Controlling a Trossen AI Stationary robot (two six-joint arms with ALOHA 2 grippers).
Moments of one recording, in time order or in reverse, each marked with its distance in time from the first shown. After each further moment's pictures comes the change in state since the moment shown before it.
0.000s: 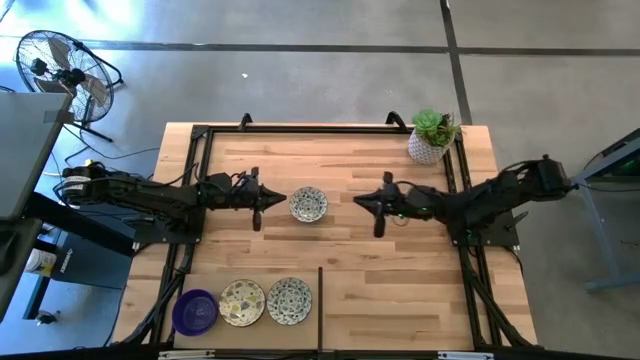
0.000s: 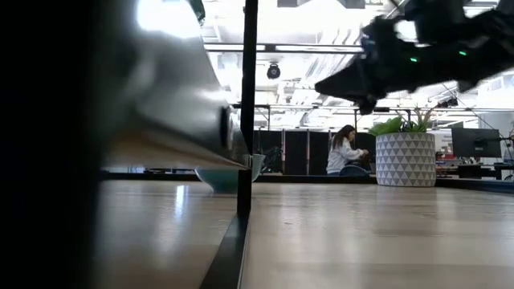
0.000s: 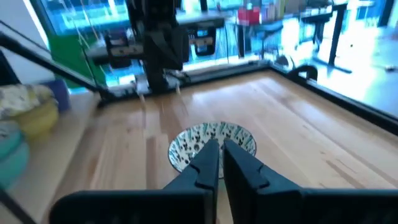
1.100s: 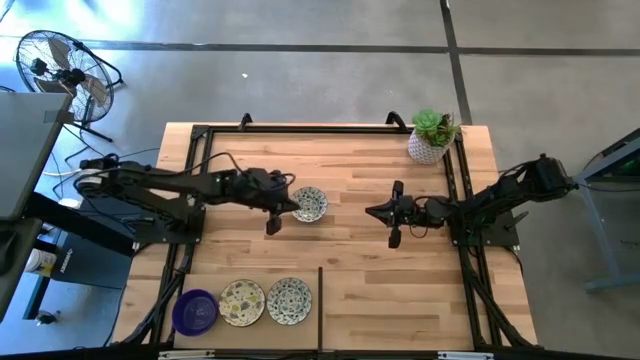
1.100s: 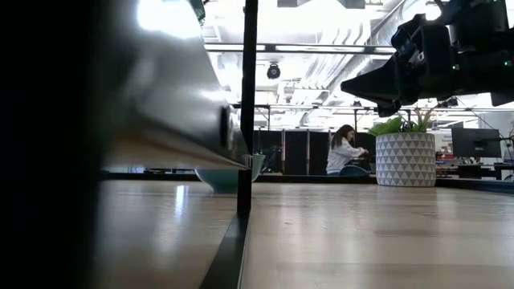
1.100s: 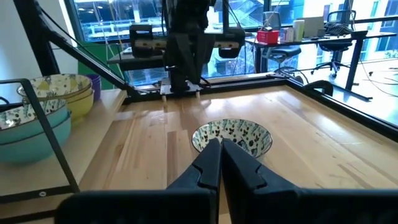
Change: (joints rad) left arm -0.048 0.186 0.458 -0.686 0.049 -0.001; right arm 0.106 -0.013 -0.191 0.265 0.035 -0.081
